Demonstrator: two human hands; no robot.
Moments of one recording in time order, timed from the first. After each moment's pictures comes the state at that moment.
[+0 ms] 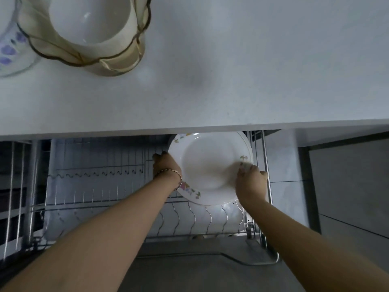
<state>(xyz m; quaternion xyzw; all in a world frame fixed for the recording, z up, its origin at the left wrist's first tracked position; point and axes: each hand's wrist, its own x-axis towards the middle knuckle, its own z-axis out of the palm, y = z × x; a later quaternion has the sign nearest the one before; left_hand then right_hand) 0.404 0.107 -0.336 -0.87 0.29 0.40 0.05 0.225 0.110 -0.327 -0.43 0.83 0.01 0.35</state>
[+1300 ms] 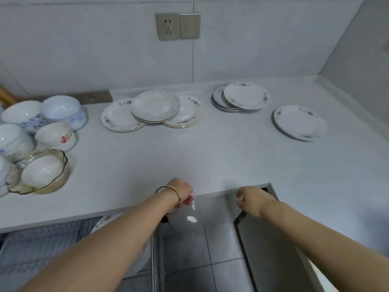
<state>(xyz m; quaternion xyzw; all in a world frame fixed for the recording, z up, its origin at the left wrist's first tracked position) 0.087 0.007 -0.051 -0.74 0.43 0.51 -0.10 -0.120 0.004 -0.046 -0.69 0.64 0.17 0.30</state>
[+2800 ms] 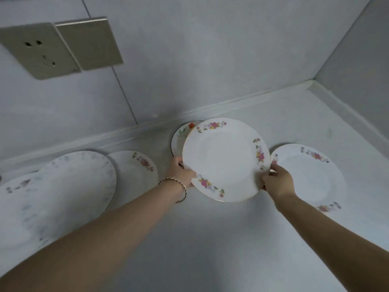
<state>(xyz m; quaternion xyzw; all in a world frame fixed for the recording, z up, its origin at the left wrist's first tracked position) -0.028 -0.421 -0.064 -0.68 0.32 0.60 -0.27 -0.237 -0.382 -0.073 -0.30 0.82 -0.31 0.37</state>
